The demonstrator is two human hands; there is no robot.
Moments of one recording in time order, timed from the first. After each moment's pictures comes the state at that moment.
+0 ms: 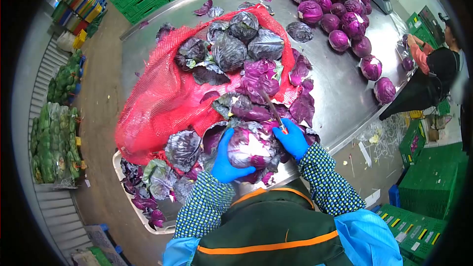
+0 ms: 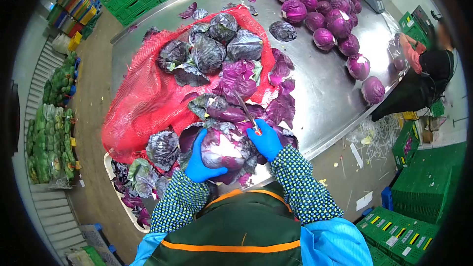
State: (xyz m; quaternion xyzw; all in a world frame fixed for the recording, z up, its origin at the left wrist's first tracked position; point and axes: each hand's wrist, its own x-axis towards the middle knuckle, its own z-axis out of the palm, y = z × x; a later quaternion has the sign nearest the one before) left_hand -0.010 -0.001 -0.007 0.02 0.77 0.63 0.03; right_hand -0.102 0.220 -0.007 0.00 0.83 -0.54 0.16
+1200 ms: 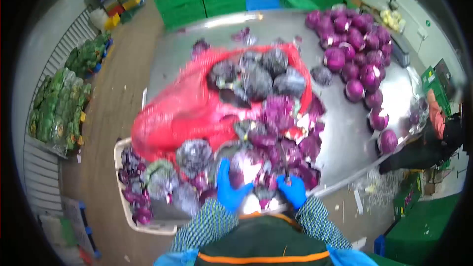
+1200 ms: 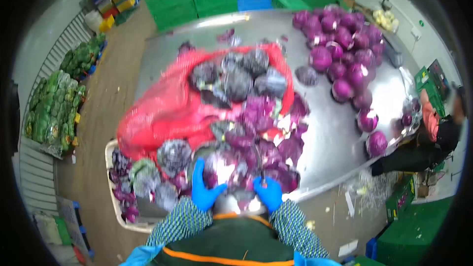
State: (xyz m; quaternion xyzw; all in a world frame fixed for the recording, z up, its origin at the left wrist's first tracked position) left_hand 0.027 0.029 0.008 -0.17 0.83 0.51 -0.15; right_hand -0.046 0.239 -0.027 -0.04 0.80 -0.57 0.19
